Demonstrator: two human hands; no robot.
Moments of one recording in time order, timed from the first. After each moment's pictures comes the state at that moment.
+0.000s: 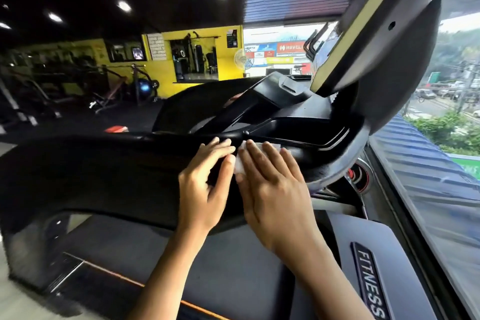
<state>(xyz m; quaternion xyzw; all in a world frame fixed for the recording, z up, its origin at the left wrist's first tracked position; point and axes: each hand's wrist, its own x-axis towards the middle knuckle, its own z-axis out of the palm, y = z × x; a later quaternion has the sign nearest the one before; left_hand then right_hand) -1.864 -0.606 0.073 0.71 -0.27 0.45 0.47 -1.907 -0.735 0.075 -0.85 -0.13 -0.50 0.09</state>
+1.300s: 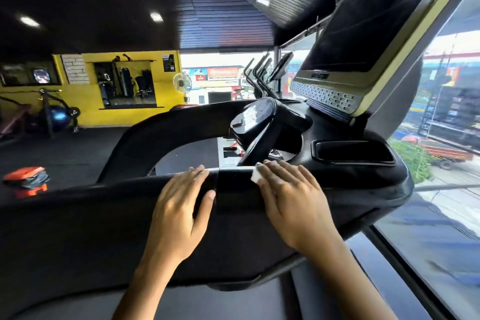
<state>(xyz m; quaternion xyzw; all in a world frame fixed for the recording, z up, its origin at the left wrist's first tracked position) -1.752 -0.409 0.072 0.75 -0.37 0.47 0.27 -1.854 -0.591 0.105 -0.91 0.05 -0.41 0.03</state>
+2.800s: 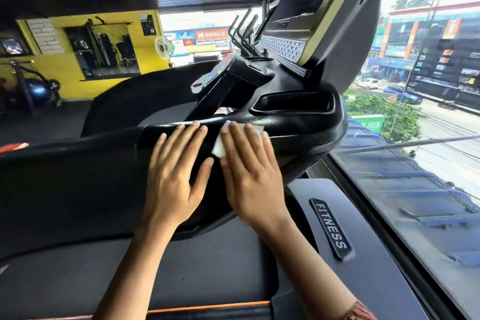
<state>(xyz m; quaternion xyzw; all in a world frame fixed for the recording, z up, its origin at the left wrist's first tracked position) -1.806 -0.504 0.058 0.74 -0.39 0.49 0.23 -1.870 -0.642 0.044 -0.80 -0.03 -0.60 0.07</state>
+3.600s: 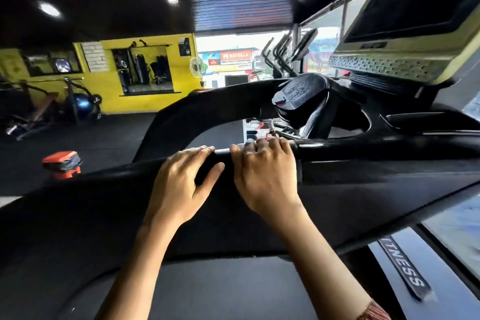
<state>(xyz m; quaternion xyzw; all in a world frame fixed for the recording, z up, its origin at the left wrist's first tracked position) -1.697 -0.294 0.081 0.79 -0.36 0.42 0.25 -1.764 -0.442 0.101 -0.84 0.06 -0.53 -0.05</state>
